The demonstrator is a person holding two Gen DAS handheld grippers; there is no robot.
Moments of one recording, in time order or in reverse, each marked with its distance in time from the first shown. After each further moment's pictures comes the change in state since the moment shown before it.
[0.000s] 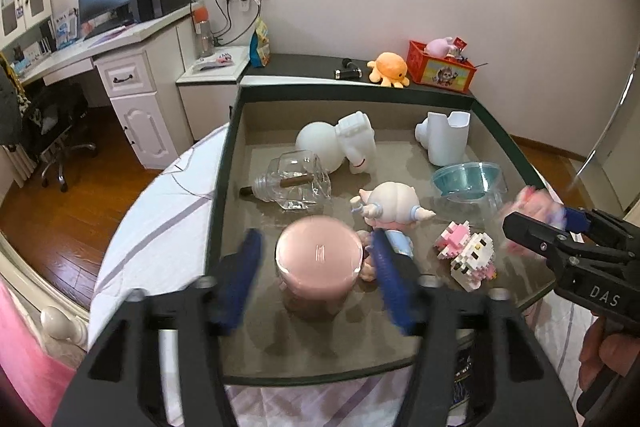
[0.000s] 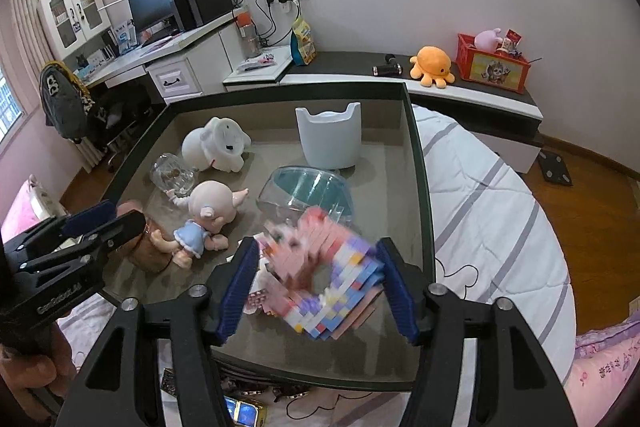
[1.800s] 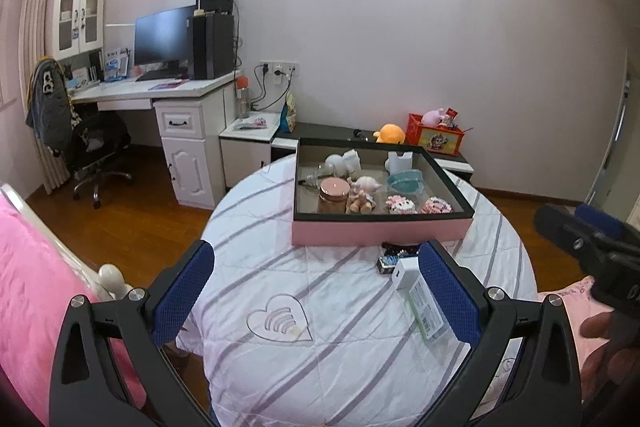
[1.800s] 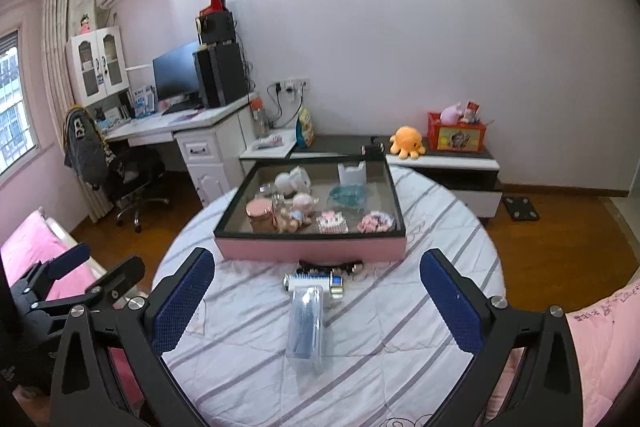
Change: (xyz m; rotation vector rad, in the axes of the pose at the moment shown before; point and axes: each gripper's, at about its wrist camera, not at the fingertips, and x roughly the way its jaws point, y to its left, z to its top) left arm -0.236 0.006 -0.121 -0.060 -0.270 0.044; right arm -0.221 0.086 -0.115 0.013 -0.311 -0.060
